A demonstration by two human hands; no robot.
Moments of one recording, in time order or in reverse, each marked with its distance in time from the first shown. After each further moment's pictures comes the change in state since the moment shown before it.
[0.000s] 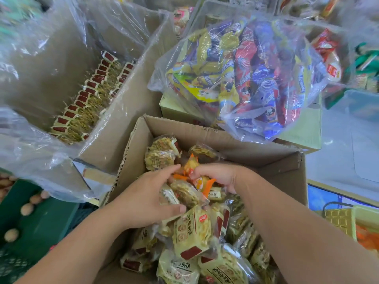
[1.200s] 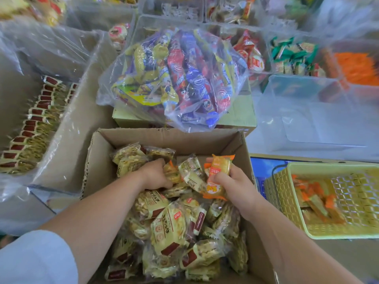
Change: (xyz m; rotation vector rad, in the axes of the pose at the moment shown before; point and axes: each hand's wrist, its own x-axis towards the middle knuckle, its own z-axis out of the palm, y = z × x) left_hand 0.126 0.030 0.037 0.263 -0.176 -0.207; right_hand -0.124 0.087 0.026 0.455 0.644 -0.457
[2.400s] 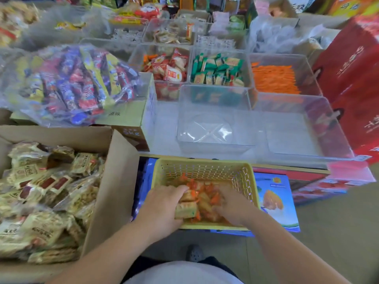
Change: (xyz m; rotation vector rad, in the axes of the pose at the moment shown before) left_hand -0.095 0.347 0.221 0.266 0.366 0.374; right_hand -0.074 0.087 -0.383 -0.898 -0.113 0.037
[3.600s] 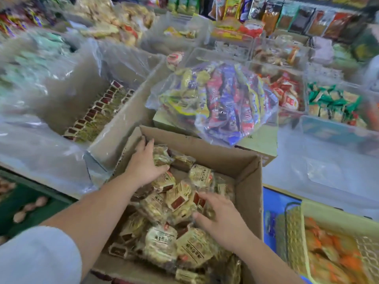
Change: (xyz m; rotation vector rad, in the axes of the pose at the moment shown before) left_hand -0.057 -0.436 -0.131 -0.271 0.236 -0.606; right_hand 0.079 -0.353 0.184 -0.166 0.023 -0.345
